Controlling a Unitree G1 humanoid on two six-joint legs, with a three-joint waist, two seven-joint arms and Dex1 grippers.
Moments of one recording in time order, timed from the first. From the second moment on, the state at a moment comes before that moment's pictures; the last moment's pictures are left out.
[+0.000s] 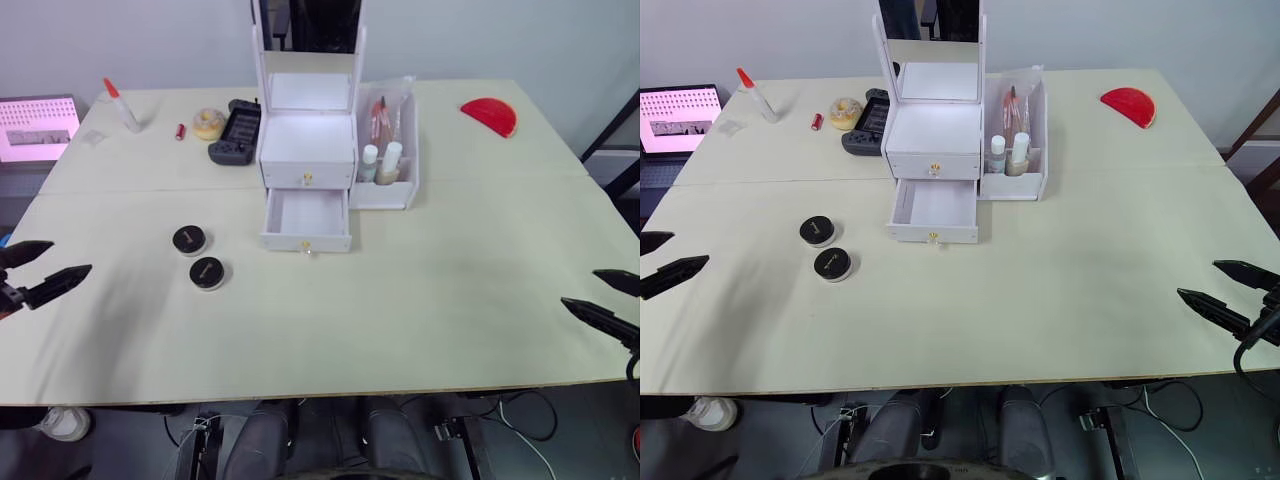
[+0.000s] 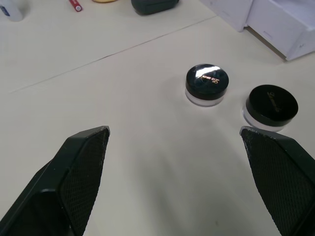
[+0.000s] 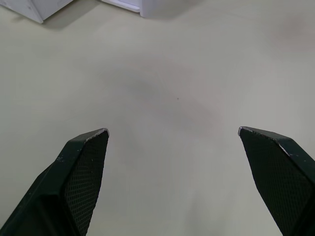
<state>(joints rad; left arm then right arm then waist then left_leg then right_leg) 0.09 1.02 0.69 0.15 -0.53 0.41 -1.13 0.26 -0.96 -0.75 0.04 0.56 0.38 1.17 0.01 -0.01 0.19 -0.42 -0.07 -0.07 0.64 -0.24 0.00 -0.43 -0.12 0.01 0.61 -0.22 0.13</state>
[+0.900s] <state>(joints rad) 0.06 0.50 0.25 -0.21 -0.36 0.31 -0.67 -0.49 -0.83 -0.10 -0.38 0.75 0.75 0.83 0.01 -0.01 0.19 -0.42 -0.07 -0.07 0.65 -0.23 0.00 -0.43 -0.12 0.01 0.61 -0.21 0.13</state>
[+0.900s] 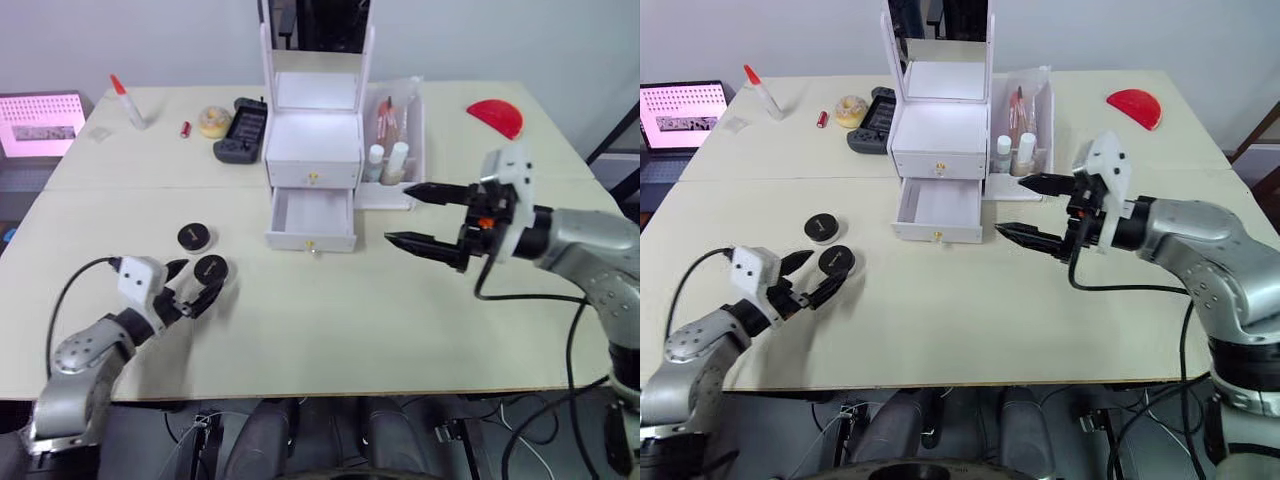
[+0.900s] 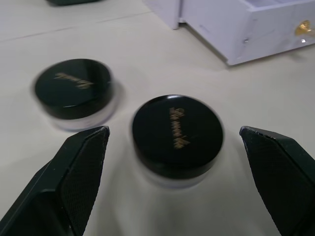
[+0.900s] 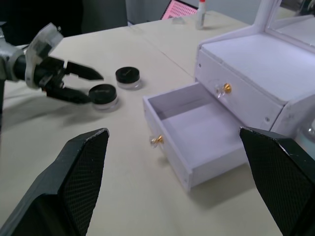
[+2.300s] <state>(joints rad) -0.52 0.52 0.08 -0.03 -0.49 0.46 -0.81 -0.52 -0.73 -0.04 -0.36 0.65 0.74 0.79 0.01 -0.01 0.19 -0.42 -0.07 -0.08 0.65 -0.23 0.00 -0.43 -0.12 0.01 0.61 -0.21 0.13</state>
